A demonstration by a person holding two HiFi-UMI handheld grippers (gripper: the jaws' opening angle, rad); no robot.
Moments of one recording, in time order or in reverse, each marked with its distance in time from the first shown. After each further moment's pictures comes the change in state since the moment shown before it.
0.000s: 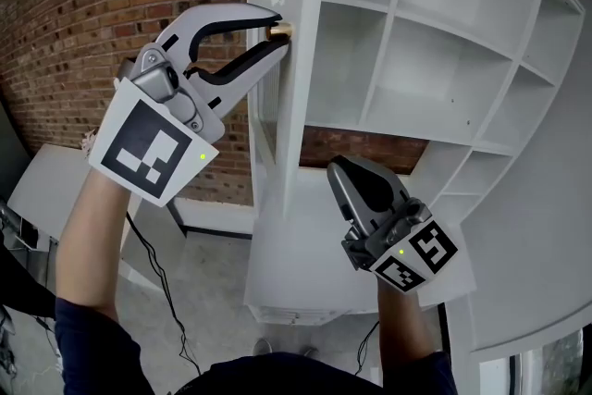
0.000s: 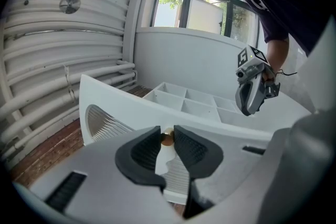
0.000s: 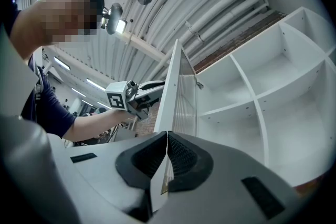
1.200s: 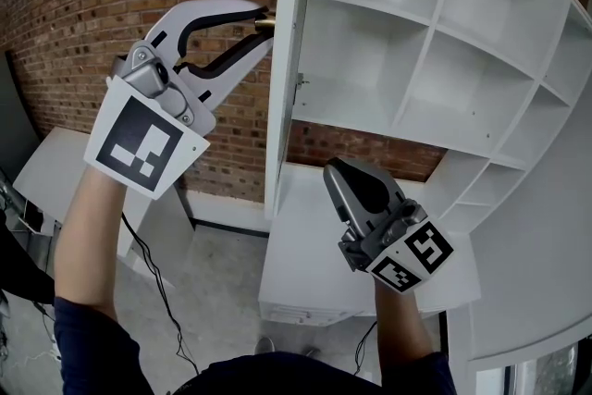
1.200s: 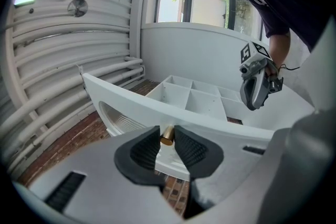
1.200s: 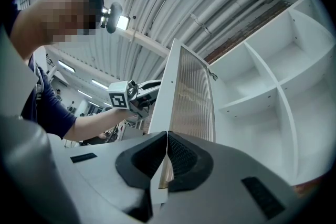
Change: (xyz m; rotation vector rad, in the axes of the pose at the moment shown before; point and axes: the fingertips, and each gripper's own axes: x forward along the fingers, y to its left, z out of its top) left arm -0.075 0.031 -0.047 0.011 0.082 0.081; right arm 0.054 0.052 -0.019 0.020 0.021 0.073
